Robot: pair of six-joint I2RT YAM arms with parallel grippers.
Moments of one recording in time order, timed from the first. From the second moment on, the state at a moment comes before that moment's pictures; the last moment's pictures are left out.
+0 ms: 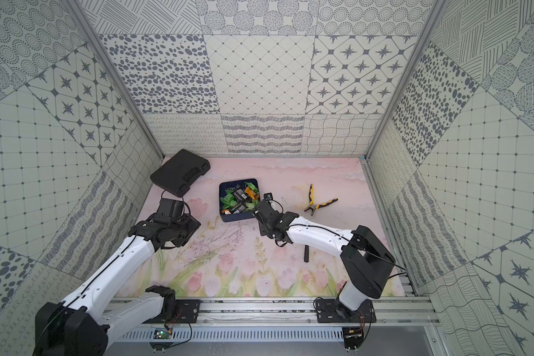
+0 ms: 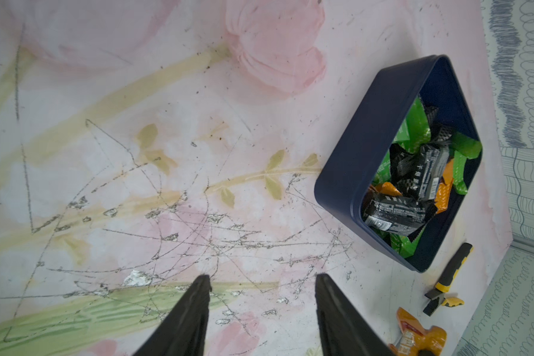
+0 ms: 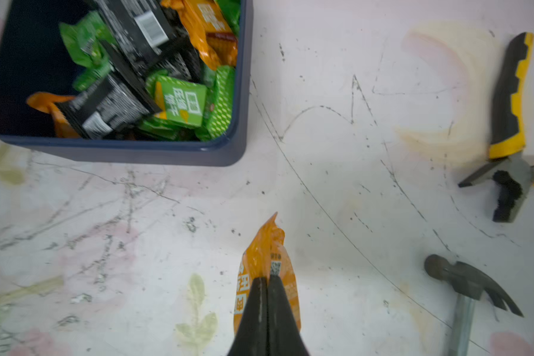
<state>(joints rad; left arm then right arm) -0.16 1.08 0.79 -0.73 0.01 -1.04 0.91 1.62 1.05 -0.47 0.42 0.55</state>
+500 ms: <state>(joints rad) -0.25 1.19 0.90 -0.72 0.03 -0.94 1.01 1.77 1.06 -0.47 0.48 0.54</state>
